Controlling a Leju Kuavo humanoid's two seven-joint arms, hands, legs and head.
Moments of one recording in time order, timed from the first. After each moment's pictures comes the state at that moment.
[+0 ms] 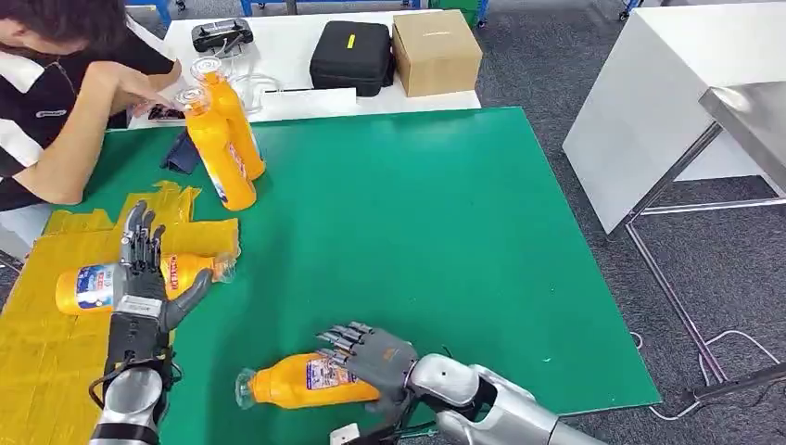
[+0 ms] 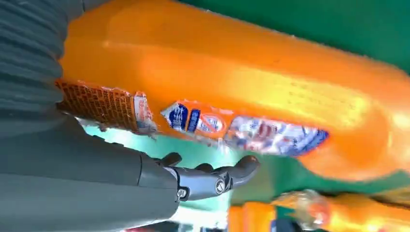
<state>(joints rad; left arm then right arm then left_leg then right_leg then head) -0.11 -0.02 -0.03 -1.43 -0.31 0.24 -0.53 -0.37 -0.18 1.13 -1.27 0.96 -0.05 -0.01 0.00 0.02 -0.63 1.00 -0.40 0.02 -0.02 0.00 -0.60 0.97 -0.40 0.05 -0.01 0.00</state>
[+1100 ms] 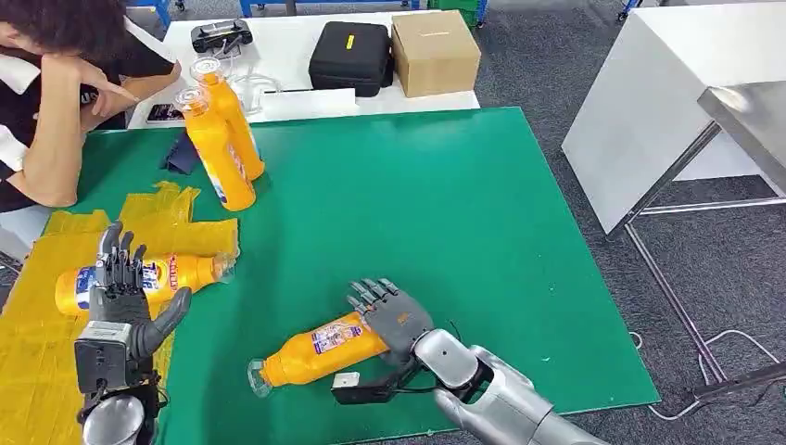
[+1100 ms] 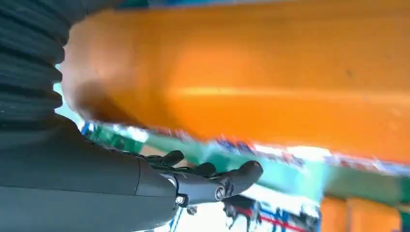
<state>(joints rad) 0.00 -0.05 0.04 -1.56 -0.28 0.18 -0.50 -0.37 -0.10 0.94 -1.14 1.22 -0.06 0.16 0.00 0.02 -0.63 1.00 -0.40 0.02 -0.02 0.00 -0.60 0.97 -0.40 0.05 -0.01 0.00</state>
